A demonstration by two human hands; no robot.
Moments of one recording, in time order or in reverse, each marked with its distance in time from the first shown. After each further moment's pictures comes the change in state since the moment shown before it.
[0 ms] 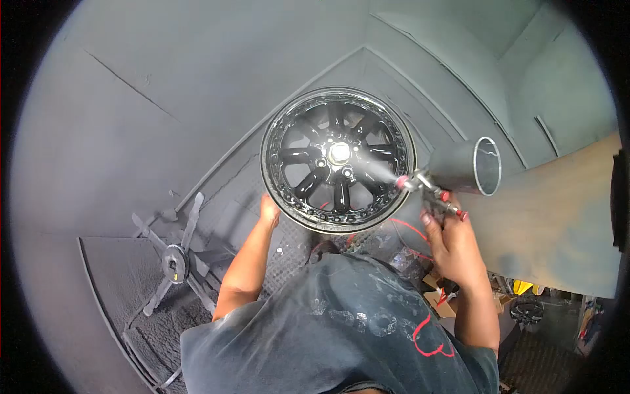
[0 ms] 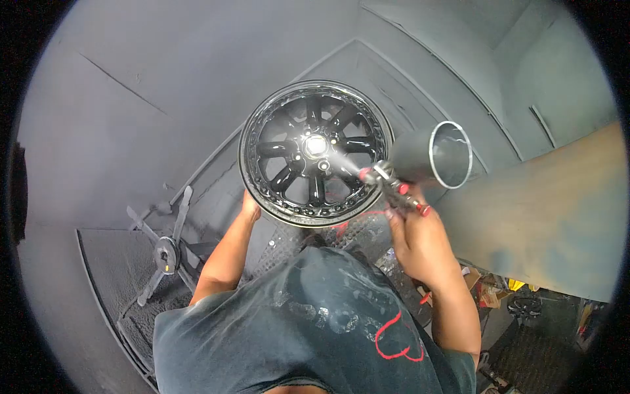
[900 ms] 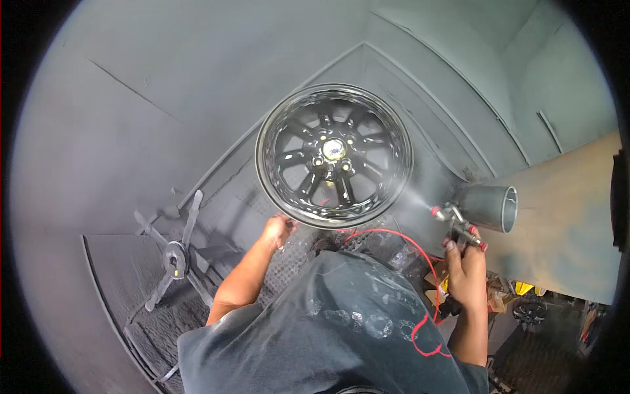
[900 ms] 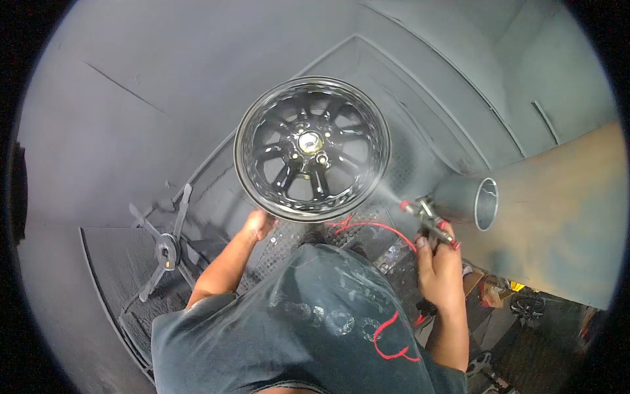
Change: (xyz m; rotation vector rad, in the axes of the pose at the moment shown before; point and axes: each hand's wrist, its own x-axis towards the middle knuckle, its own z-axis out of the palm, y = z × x) left_hand -0.054 -0.045 -0.019 -0.046 -0.164 -0.445; right_hand -0.078 0.056 -0.010 0.136 0.116 0.362
